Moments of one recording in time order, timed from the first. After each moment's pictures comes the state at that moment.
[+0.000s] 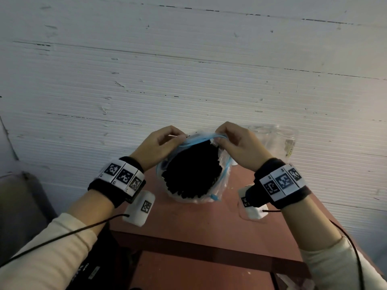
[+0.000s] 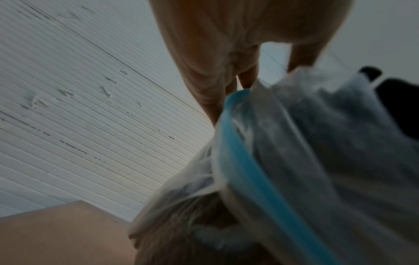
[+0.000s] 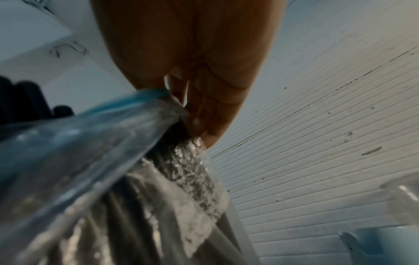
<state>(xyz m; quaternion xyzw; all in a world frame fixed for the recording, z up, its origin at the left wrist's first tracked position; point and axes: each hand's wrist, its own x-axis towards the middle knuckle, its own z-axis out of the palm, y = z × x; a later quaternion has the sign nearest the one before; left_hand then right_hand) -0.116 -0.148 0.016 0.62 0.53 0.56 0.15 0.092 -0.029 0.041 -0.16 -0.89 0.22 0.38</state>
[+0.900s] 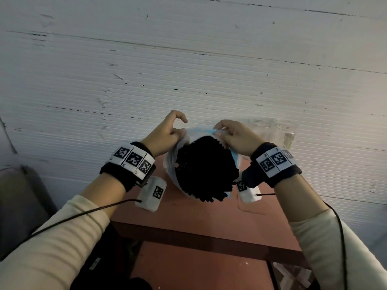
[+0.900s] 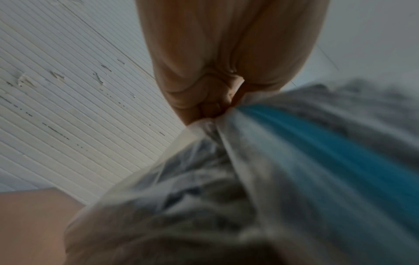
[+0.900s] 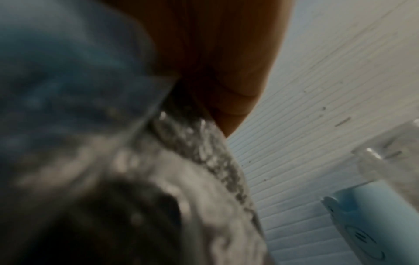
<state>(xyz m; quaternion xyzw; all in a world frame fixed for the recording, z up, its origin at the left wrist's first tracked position) -0.112 -0.136 0.024 0.60 0.60 0.49 0.18 0.080 -0.005 0.043 -0.23 -0.90 0.28 0.25</state>
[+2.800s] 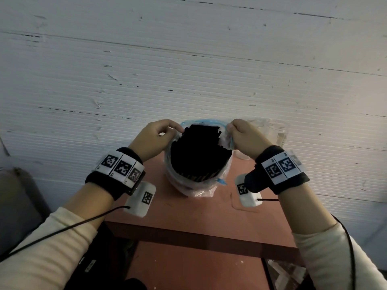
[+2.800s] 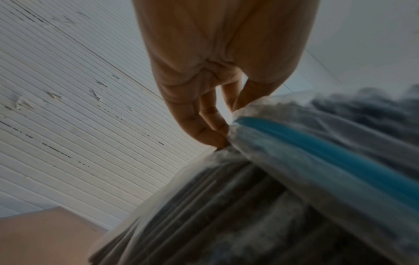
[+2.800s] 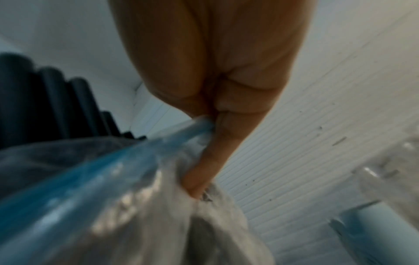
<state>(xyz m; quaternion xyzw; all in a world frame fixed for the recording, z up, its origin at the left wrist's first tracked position) -0.106 -0.148 0.022 0.59 0.61 0.52 0.10 0.107 -0.023 0.053 -0.33 -0.87 0.20 0.32</state>
